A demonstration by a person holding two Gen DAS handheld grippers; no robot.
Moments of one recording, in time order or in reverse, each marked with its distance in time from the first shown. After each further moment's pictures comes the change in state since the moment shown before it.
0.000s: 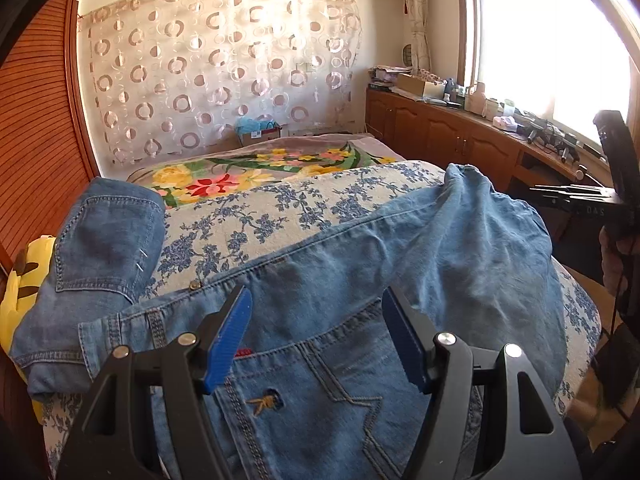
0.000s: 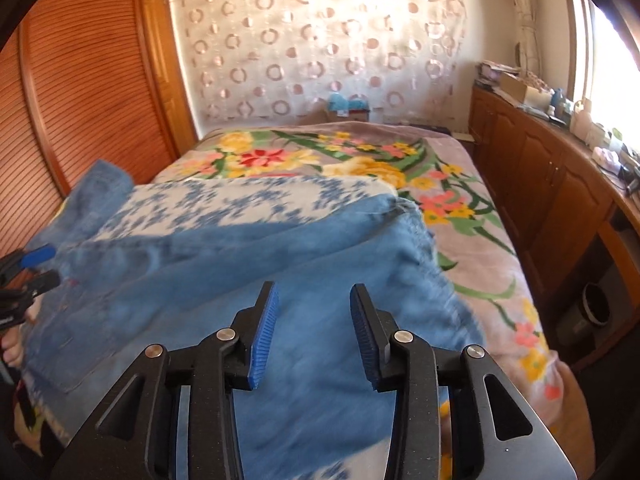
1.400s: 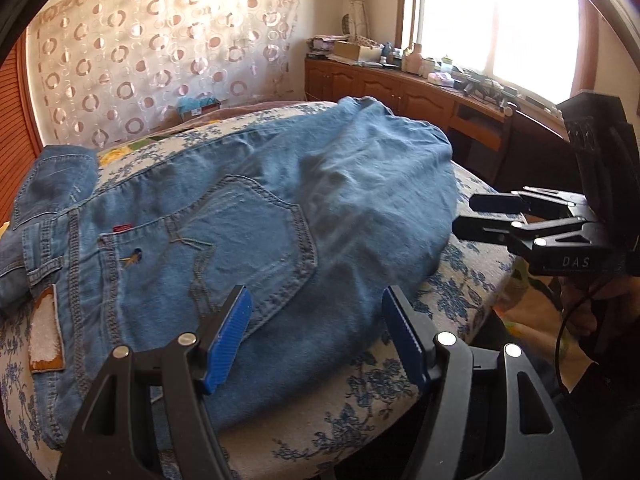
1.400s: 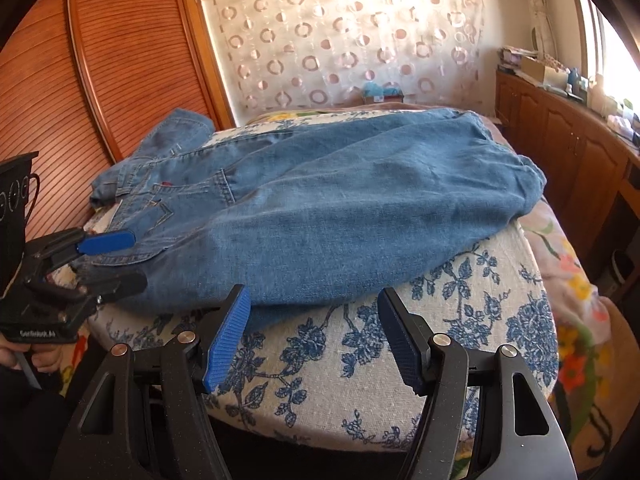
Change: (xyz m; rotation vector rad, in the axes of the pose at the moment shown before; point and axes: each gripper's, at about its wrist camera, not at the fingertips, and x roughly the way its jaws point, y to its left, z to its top) left arm -0.041 -0.089 -0.080 0.104 0.105 -0.174; right arm -0.049 0.084 -0.127 0.015 0.012 0.104
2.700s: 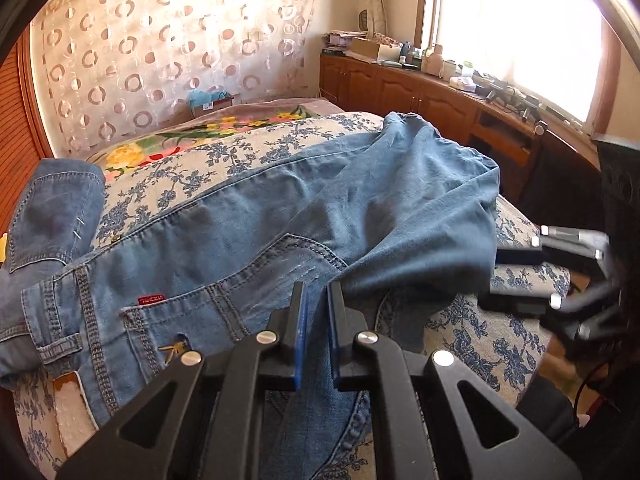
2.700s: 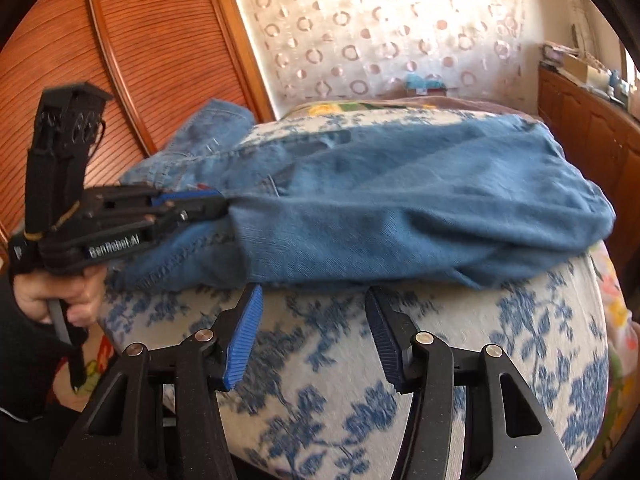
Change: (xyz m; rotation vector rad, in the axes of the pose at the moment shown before) left arm 0.030 0.058 0.056 -0.038 0.022 0.026; right arm 0.039 0.030 0.041 -0.052 0.030 0.161
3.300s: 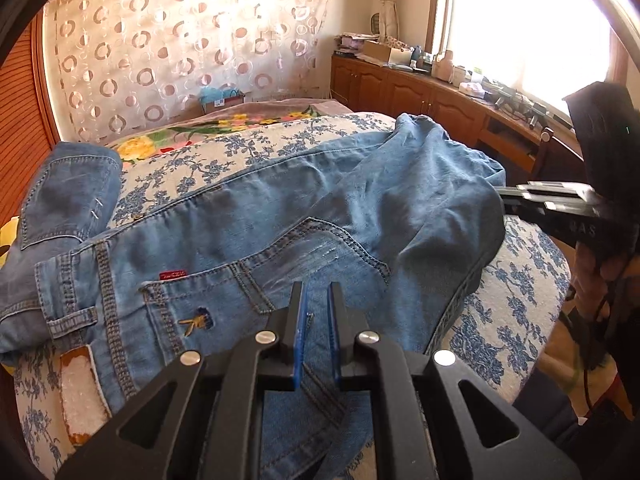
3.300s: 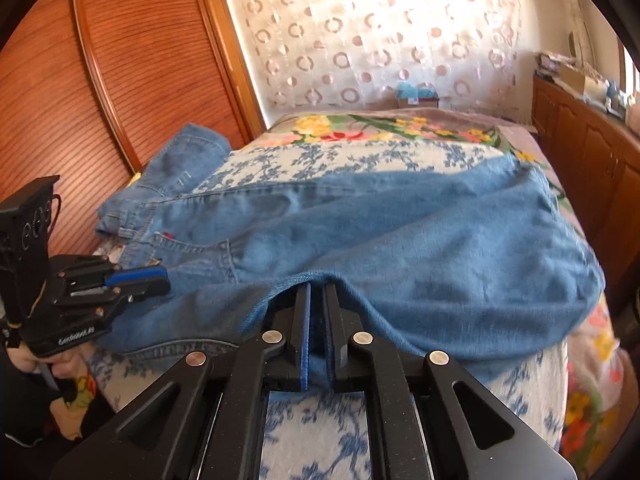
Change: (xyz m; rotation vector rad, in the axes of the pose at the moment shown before) left arm -0.017 0.010 -0.016 -0.036 -0.011 0.017; right arm 0.002 -0.032 0.035 0.013 0.003 -0.025
